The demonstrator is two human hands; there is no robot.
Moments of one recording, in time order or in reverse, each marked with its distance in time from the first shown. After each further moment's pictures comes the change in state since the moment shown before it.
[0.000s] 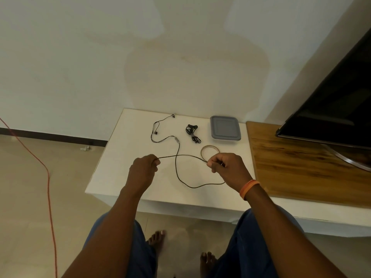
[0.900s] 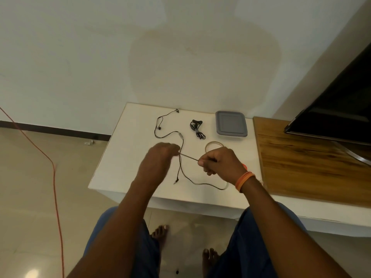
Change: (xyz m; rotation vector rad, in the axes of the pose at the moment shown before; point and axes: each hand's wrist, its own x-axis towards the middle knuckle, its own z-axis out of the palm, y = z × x) left_hand 0.003 0.046 -0.011 0.153 0.126 0.522; right_hand 0.017 -0.011 0.016 0.052 -0.206 -0.002
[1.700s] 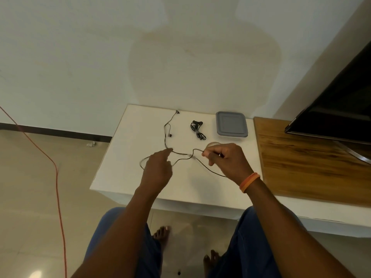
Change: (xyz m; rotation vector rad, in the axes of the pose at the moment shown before) left_hand -0.015 0.009 0.015 -0.170 -0.085 -0.482; right_hand -0.004 -0.005 -0.013 0.046 0.198 -0.214
